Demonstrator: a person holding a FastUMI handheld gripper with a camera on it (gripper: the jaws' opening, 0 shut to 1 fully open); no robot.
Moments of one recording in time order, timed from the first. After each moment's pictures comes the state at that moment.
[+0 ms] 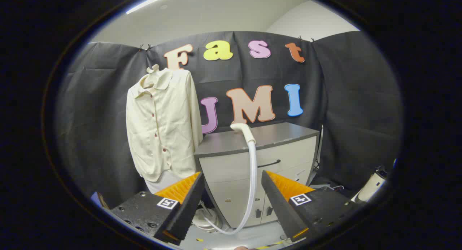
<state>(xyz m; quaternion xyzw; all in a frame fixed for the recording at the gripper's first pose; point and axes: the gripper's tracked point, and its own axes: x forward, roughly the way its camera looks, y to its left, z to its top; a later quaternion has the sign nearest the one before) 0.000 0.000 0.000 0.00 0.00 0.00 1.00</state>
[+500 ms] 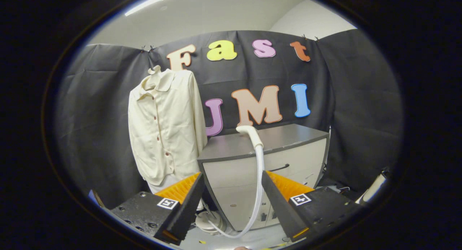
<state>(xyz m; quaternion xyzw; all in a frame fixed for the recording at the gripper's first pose) 0.030 0.009 0.010 -0.01 0.00 0.02 1.00</state>
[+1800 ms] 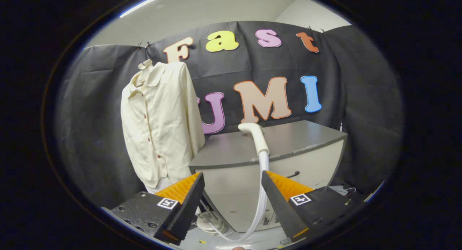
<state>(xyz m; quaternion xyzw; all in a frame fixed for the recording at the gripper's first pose) 0.123 -0.015 0.049 -0.01 0.03 0.05 1.00</state>
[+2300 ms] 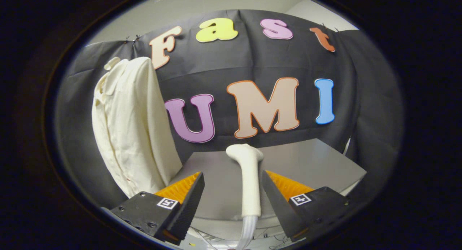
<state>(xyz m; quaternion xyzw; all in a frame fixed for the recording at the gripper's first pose) 0.288 -0.026 0.150 -0.03 0.07 0.04 1.00</state>
